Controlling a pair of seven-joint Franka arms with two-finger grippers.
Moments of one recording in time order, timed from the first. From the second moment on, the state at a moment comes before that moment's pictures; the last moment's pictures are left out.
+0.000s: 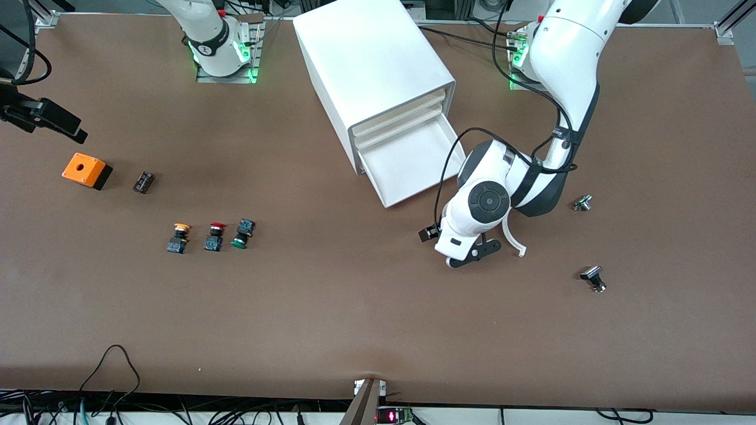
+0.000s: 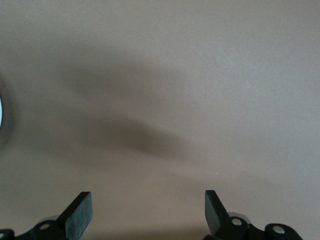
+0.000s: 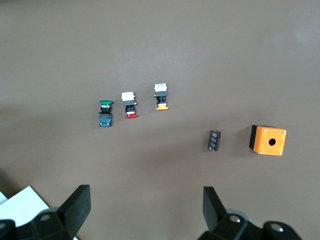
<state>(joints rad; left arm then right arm) -0.41 0.71 -0.10 -1.45 -0.09 2.06 -0.86 -0.01 0.00 0.00 -1.54 -0.01 1.53 0.21</state>
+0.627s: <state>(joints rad) -0.43 0.73 -0.16 -1.52 -0.09 2.08 -0.86 -0.01 0.01 0.00 -1.54 -0.01 1.53 0.05</state>
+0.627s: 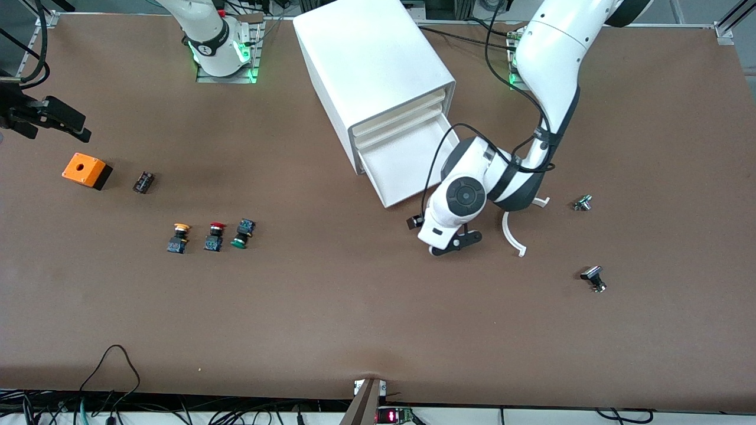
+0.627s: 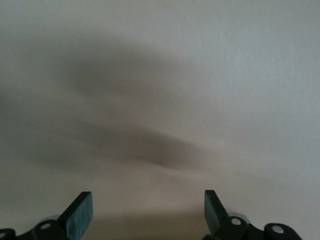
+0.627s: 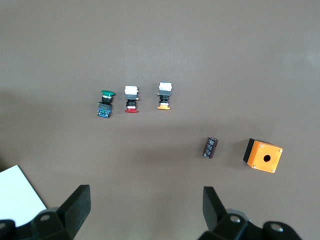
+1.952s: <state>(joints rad) -0.43 0.70 -0.33 -1.60 -0.26 1.92 -0.88 0.01 0.01 0.01 -1.54 -0.01 1.53 0.04</state>
